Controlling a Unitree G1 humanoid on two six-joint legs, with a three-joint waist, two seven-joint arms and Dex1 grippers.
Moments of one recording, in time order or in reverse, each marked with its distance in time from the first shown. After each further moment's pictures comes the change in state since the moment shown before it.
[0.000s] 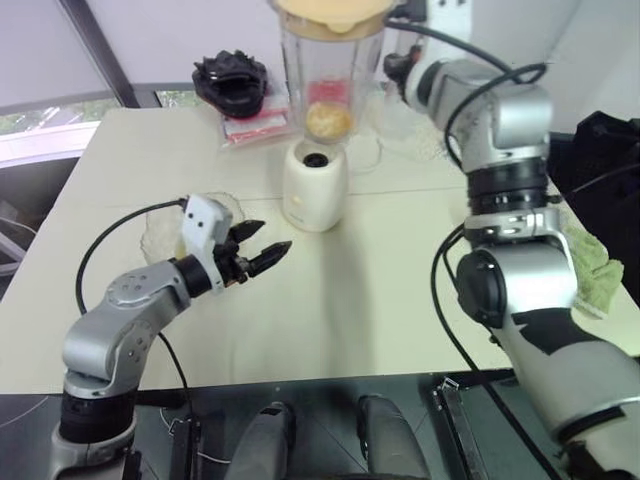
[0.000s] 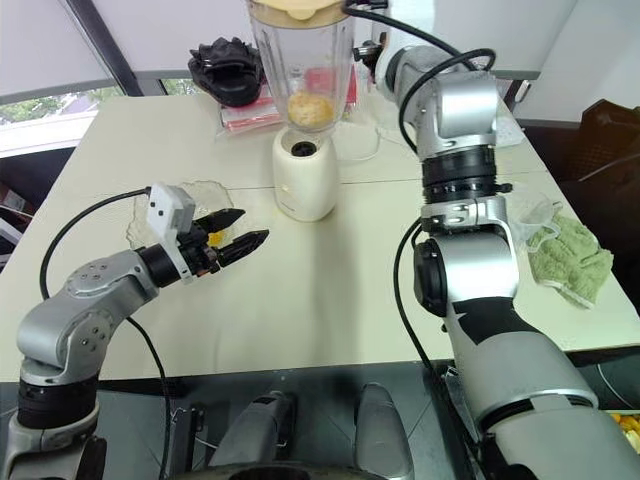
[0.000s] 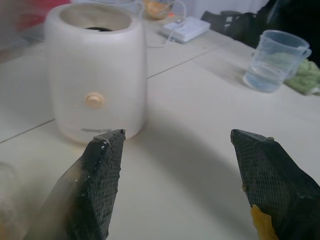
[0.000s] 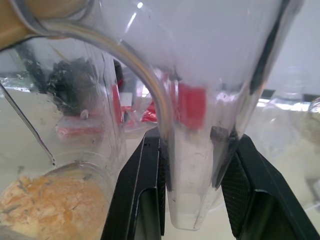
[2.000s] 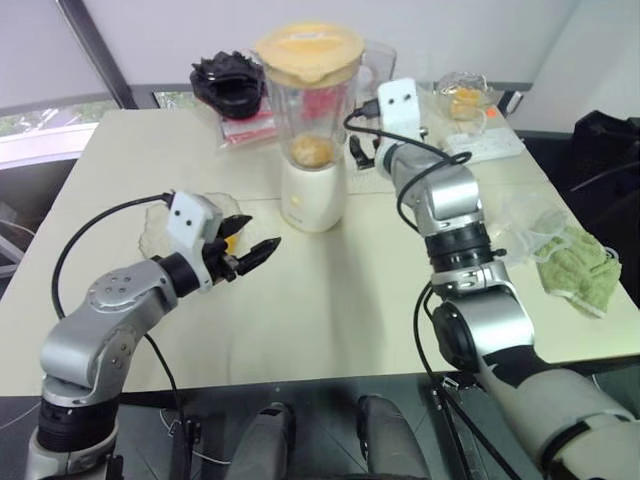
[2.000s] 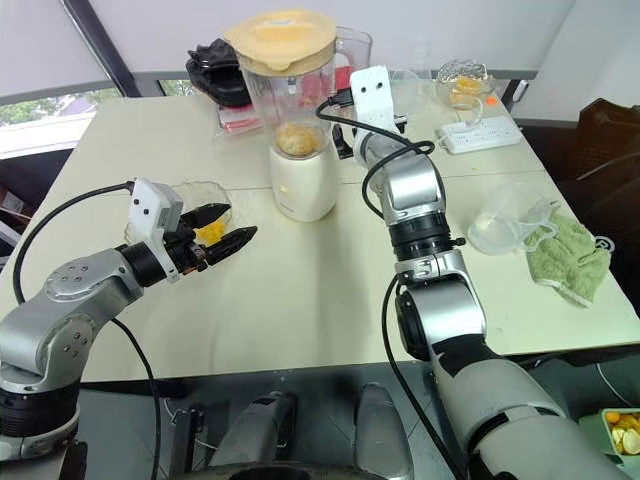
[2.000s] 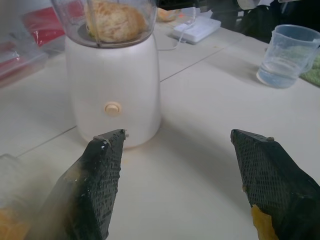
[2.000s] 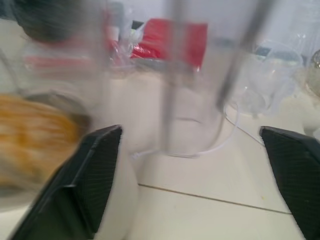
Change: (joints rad) left arm -0.009 0.059 0.003 -0.031 -0.023 -0.010 0.039; right arm 0.309 0.066 0.123 -0.239 -0.109 0.026 -0.064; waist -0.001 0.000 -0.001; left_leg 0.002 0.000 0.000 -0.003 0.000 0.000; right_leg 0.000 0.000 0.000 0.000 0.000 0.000
